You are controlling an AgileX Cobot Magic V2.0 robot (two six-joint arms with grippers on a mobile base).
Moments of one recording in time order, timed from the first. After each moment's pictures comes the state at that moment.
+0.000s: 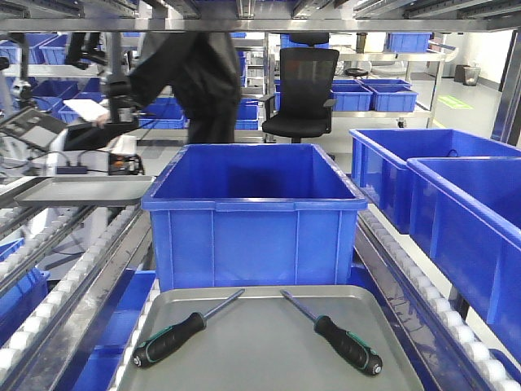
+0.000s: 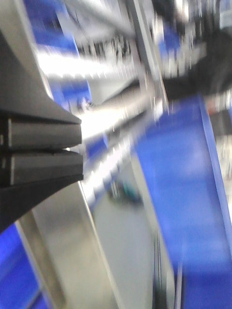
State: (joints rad) left arm -0.22 0.16 -0.17 -0.11 0.22 0.21; right arm 0.26 0.11 -0.31 0.23 0.27 -0.21
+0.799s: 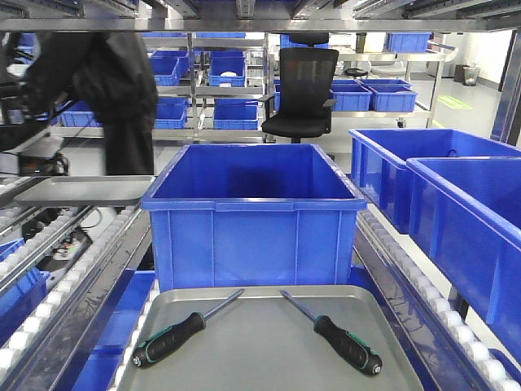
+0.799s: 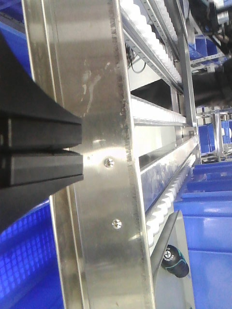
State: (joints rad) left arm -0.06 -0.01 0.03 -0.07 0.25 0.11; right arm 0.26 0.11 -0.31 0.23 0.27 -0.21
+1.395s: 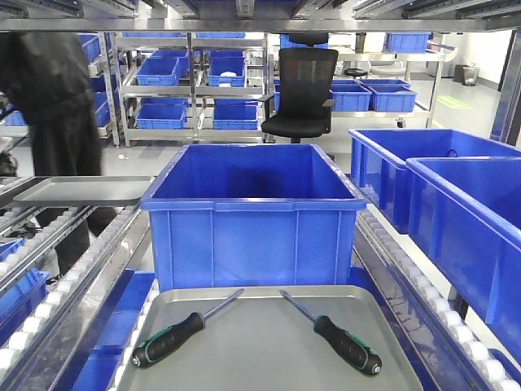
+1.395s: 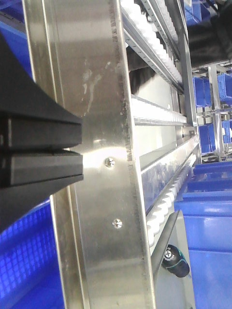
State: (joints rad) left arm -0.06 -0.01 0.03 -0.07 0.25 0.11; right arm 0.11 -0.01 -0.01 0.06 0.11 -0.05
